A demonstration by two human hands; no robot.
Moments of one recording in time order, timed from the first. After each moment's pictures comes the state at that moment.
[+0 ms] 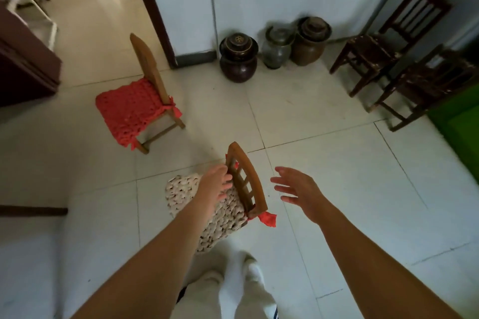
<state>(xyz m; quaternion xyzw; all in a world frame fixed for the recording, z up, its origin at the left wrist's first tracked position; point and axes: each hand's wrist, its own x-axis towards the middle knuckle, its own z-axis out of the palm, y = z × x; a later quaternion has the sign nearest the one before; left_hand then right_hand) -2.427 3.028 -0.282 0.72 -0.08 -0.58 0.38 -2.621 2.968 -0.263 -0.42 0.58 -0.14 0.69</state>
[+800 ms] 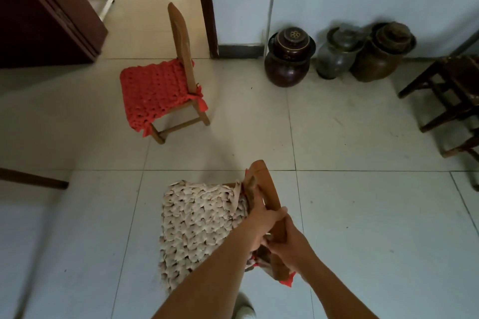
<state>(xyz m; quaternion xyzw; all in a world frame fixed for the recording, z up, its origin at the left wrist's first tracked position) -2.466 2.944 -0.456 0.67 0.00 -0.65 0.36 -2.572 2.930 -0.465 -0.63 0.52 0.07 0.58</state>
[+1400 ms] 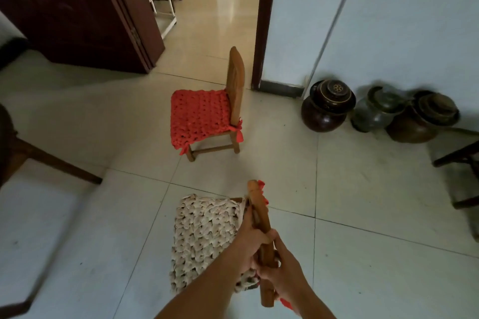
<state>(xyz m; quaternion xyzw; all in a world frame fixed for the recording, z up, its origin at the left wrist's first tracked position) -2.369 2.968 -0.400 0.63 0.04 -0.57 0.53 -2.480 2.928 -0.405 -0.65 0.43 0.09 0.62</state>
